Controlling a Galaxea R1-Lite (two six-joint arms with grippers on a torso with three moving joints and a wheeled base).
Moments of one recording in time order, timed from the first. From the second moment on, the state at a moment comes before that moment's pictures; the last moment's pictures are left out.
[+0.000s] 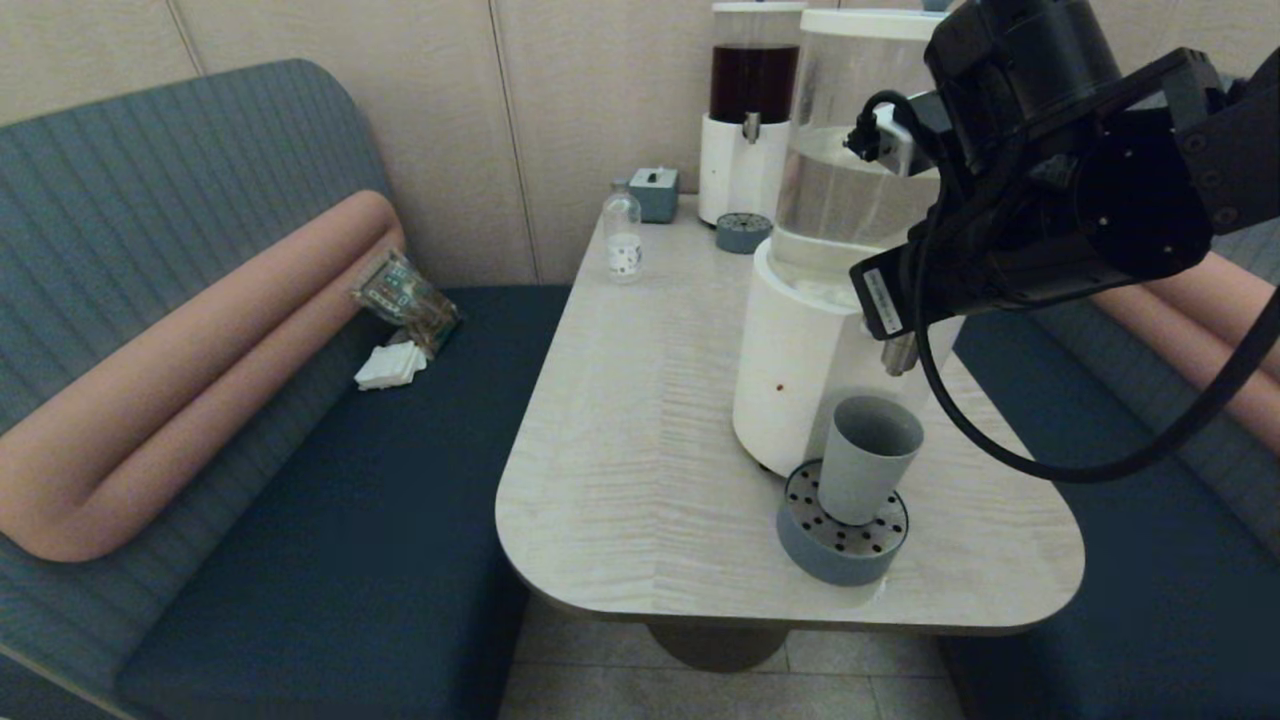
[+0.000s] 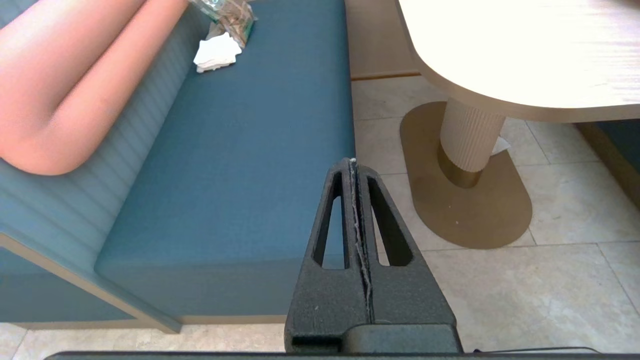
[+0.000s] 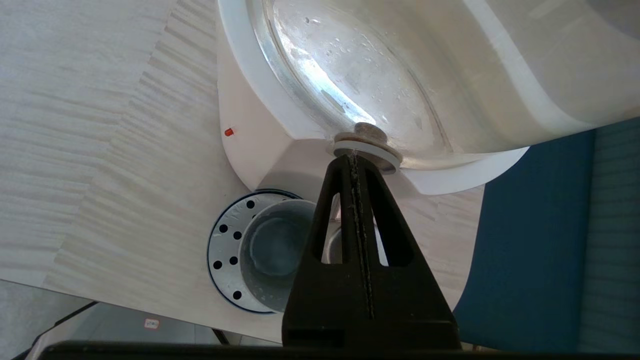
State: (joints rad) left arm -0.01 0.00 -0.02 0.05 -0.02 0.09; right arm 0.59 1.84 -1.88 0.66 -0.53 0.03
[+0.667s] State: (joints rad) left arm -0.01 0.00 -0.02 0.05 -0.02 0.09; right arm 0.63 1.76 -1.88 0.62 -0.46 0.04
